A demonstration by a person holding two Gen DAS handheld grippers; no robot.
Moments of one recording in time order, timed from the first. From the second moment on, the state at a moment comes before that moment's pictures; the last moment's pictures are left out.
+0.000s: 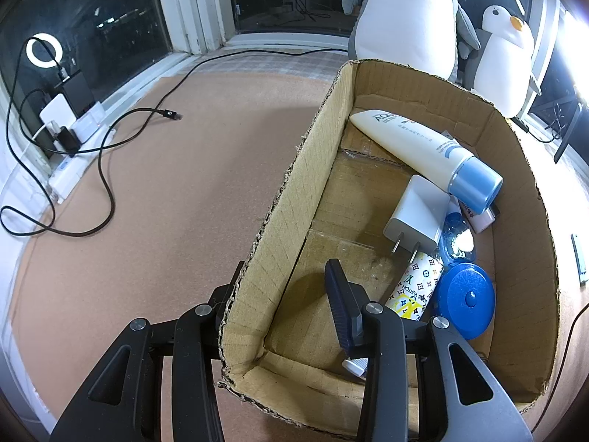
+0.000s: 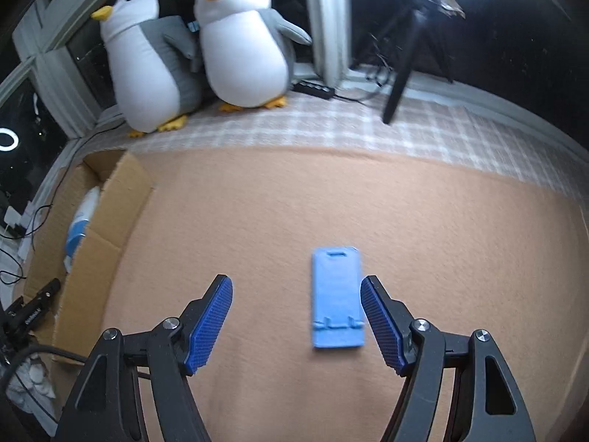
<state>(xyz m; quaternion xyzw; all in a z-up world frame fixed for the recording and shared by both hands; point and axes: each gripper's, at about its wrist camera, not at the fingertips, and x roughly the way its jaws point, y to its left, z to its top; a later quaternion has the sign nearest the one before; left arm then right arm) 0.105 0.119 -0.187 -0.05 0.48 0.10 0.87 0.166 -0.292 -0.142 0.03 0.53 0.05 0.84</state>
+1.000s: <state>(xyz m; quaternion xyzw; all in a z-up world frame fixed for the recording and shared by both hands) 0.105 0.117 -0.188 -0.04 0.48 0.10 0.87 0.177 -0.297 -0.175 -0.02 0.59 0.05 0.81</state>
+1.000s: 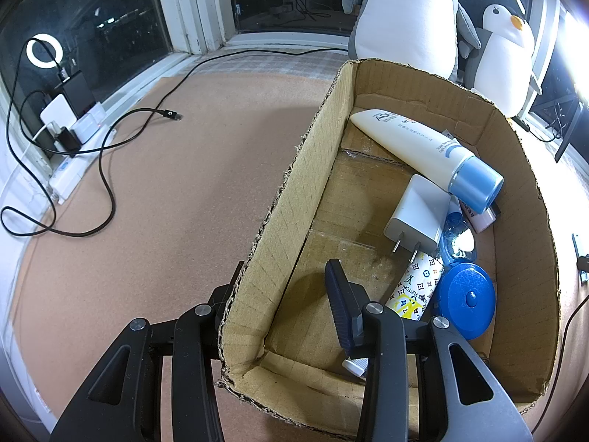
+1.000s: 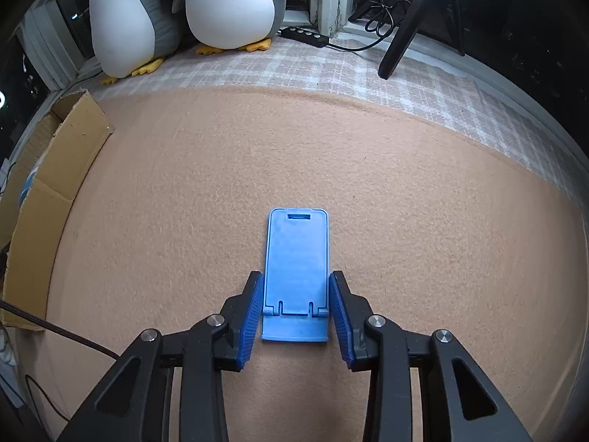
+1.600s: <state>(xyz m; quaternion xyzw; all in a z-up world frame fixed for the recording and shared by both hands) 0.105 0.116 -0.188 -0.04 0.48 0.10 0.87 0.164 -0.270 -0.145 -0.03 0.55 0.07 0.83</state>
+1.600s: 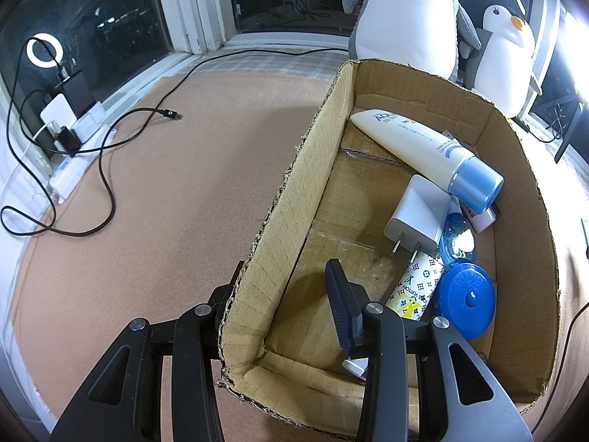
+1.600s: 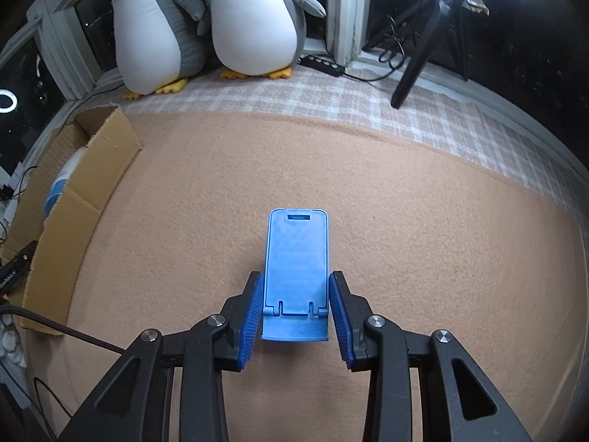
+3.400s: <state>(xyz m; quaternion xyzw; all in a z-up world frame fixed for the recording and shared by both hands) 0.105 0.116 -0.189 -0.05 0.48 0.10 0.87 0.152 -0.011 -0.119 -0.10 0.51 0.31 0.80</state>
